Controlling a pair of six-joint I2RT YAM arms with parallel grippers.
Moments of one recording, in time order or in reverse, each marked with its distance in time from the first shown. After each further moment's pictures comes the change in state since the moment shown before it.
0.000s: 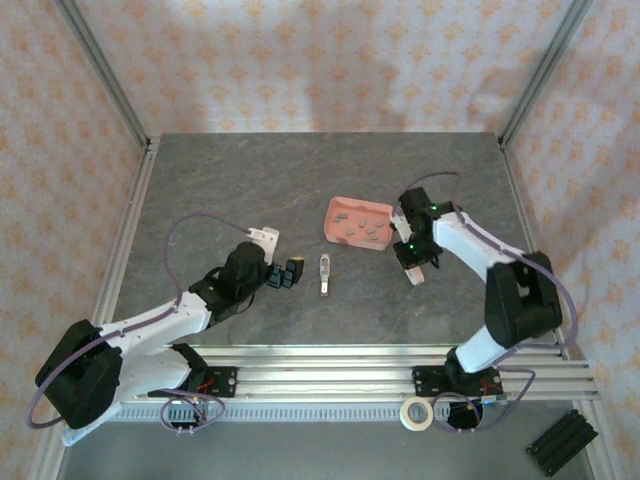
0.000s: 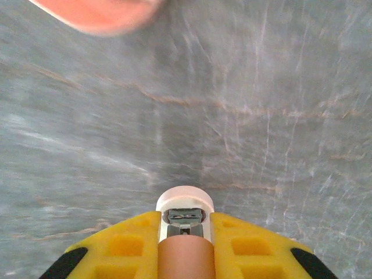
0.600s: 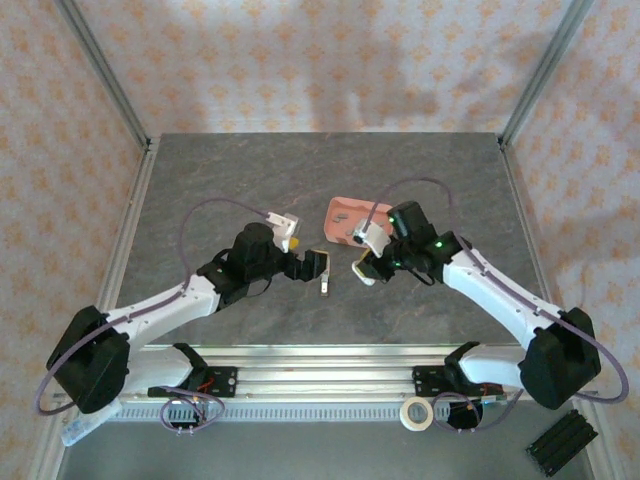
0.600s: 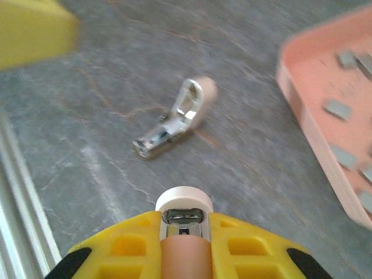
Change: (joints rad) left arm 0.000 0.109 0.177 -0.005 0.373 -0.116; right arm 0.246 -0.307 -0.153 0.281 -0.393 -0.232
